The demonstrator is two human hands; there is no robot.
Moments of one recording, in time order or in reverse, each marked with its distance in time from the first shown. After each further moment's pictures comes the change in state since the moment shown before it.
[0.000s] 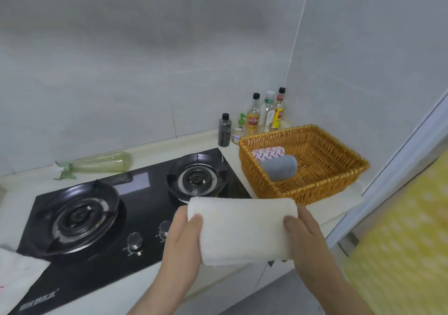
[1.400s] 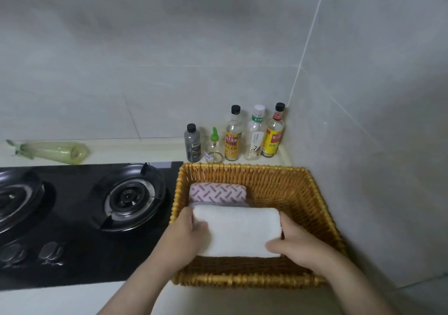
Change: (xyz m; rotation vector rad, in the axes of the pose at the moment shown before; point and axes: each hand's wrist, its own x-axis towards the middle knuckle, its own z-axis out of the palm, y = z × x) left_hand 0.207 -0.037 0.306 0.700 0.106 -0.190; right_hand 0.415 0.028 -0.231 -0.561 -0.840 0.057
